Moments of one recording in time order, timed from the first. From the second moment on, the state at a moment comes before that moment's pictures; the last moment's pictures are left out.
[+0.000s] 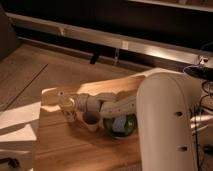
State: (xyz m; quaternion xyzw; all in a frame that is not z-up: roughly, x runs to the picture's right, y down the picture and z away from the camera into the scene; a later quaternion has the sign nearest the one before) arm -0.227 0.060 0.770 -0.16 -0.59 0.29 0.74
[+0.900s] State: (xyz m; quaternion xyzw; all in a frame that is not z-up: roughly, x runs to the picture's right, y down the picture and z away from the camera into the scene) arm -0.227 0.060 0.770 -0.16 -0.59 0.29 0.74
